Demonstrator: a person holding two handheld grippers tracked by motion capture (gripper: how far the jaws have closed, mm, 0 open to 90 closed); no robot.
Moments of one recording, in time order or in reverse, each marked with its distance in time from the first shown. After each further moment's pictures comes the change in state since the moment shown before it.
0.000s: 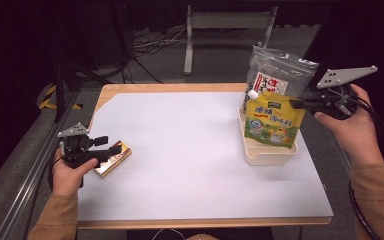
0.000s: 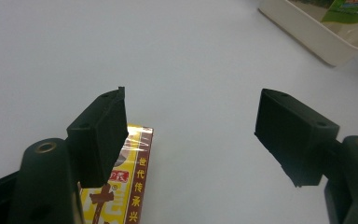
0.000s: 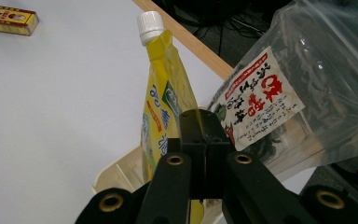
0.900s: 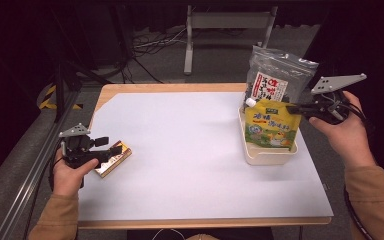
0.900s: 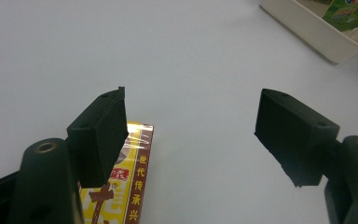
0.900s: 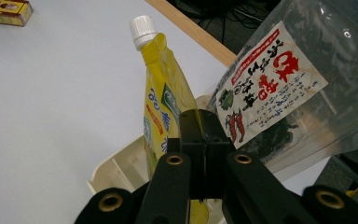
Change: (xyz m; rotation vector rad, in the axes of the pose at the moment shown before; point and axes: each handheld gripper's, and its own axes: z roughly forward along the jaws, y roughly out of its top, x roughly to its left) left arm 0.000 -0.002 0.003 0.007 0.004 -0.007; right arm 0.000 -0.017 0.018 0.020 0.012 0.032
